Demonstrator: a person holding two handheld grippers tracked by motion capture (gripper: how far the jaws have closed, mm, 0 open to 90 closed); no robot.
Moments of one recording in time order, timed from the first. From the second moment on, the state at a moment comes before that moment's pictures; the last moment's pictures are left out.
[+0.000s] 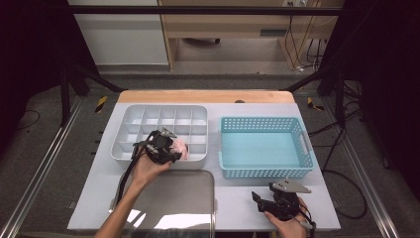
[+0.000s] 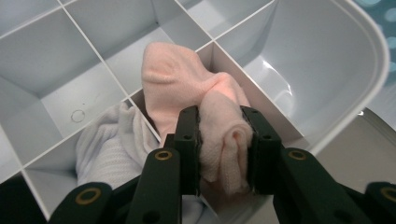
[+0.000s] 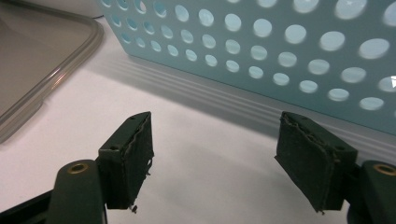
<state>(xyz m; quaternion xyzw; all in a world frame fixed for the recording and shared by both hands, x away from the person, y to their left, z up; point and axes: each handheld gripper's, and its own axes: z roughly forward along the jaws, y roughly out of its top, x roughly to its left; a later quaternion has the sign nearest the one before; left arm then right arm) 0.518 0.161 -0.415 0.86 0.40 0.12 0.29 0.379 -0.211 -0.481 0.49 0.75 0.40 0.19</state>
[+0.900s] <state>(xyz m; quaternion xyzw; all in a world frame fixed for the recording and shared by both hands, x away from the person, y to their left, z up) 0.532 0.168 -0.418 0.84 0.39 0.14 0.35 0.379 -0.211 -0.482 0.49 0.75 0.40 0.19</state>
